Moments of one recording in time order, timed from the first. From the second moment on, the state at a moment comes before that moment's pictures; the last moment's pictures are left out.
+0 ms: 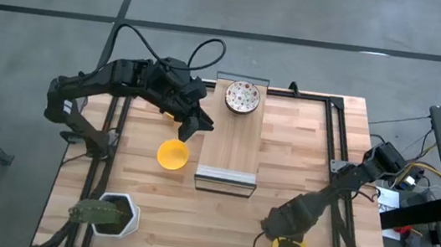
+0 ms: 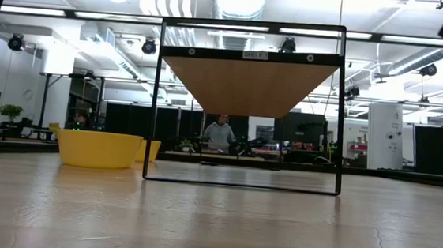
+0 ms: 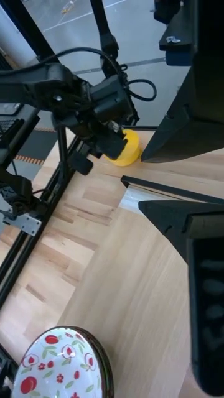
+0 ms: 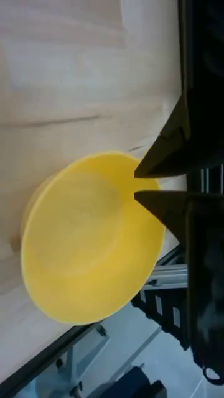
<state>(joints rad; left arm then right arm) 0.09 1.48 1.91 -1.00 0.19 -0.45 0.62 1.68 1.18 -1.07 -0.40 0.97</state>
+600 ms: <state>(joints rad) 0.09 1.48 1.91 -1.00 0.19 -0.47 0.58 1.66 1.00 -0.90 -0.42 0.99</state>
